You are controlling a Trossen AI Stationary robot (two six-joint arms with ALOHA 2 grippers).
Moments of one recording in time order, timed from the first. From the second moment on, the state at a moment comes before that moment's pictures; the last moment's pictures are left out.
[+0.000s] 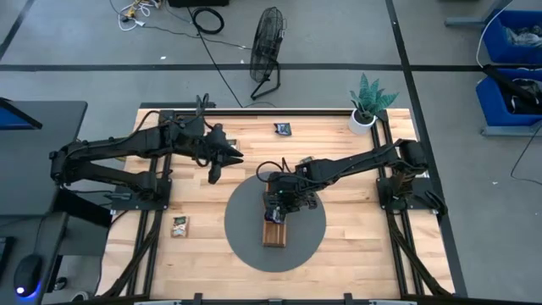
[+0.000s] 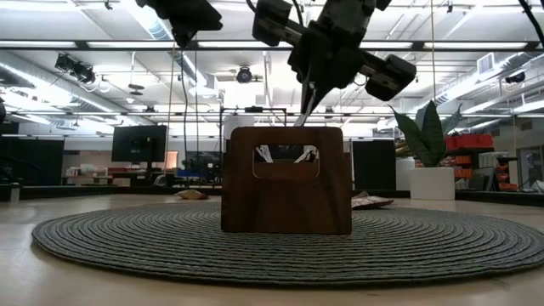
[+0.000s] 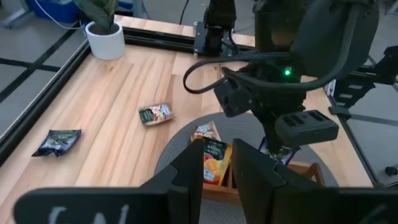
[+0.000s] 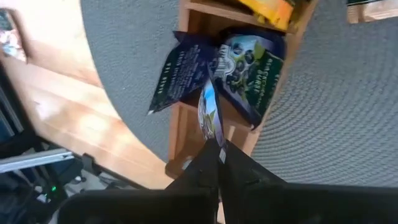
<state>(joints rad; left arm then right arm) 0.20 1.06 0.98 -0.35 0.17 -0.05 0.12 1.85 1.44 -0.71 -0.25 1.58</state>
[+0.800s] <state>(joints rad) 0.20 1.05 0.98 -0.37 0.17 -0.06 0.06 1.91 1.44 -0.70 -0.30 1.53</state>
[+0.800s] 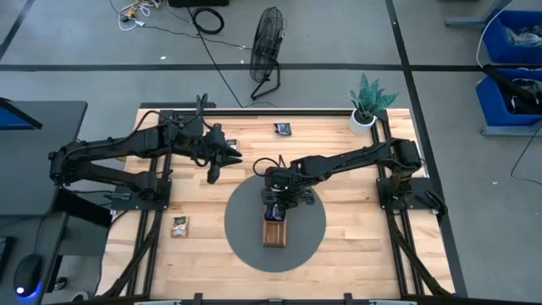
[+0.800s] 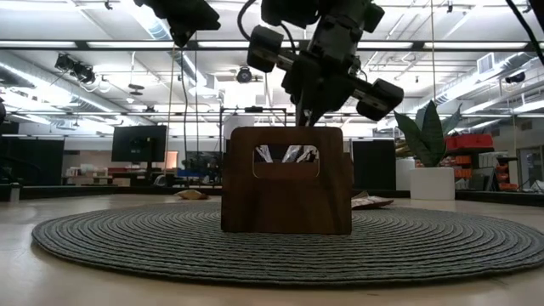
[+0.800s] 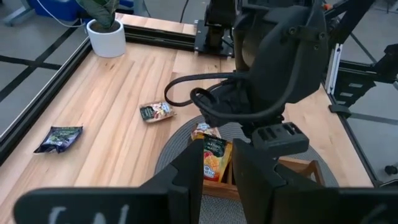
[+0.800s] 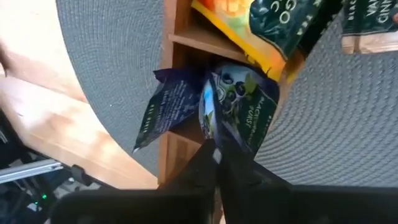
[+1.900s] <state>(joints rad) 0.20 1.05 0.98 -0.37 0.16 -0.06 0.08 1.77 1.44 -0.55 -0.11 1.59</state>
